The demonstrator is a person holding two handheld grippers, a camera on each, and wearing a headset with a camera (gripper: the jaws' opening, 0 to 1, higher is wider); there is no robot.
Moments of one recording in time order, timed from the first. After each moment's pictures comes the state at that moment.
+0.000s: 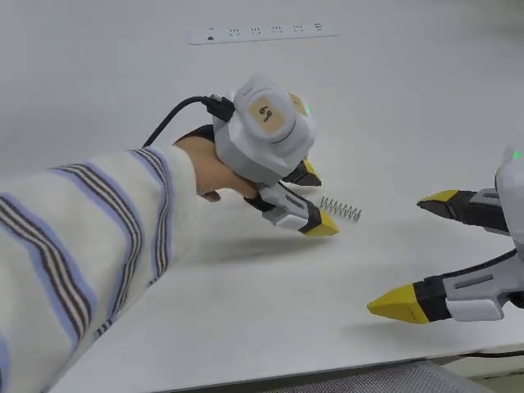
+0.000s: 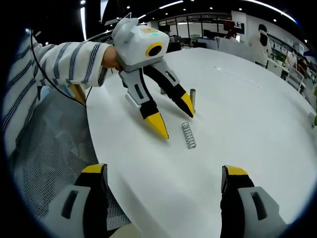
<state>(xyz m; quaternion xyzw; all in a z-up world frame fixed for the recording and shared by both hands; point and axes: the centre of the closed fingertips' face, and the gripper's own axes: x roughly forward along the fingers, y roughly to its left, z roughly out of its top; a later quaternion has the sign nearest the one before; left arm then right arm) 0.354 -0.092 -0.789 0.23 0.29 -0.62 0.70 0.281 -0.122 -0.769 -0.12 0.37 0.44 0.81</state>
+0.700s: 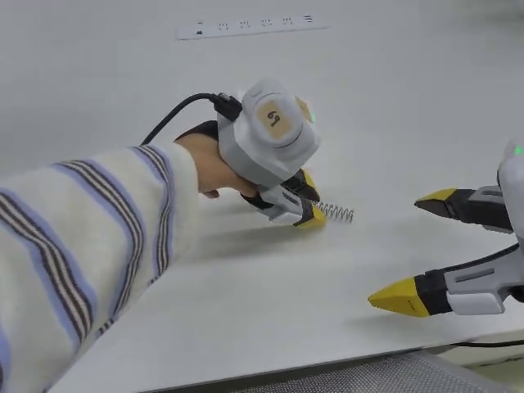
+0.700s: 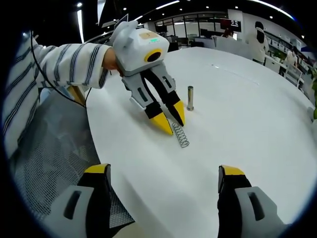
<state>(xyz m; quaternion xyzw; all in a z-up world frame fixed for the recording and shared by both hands) 0.344 -0.092 -0.802 0.27 0.29 -0.63 0.66 0.276 -0.127 -0.770 -0.10 0.38 0.44 0.81</state>
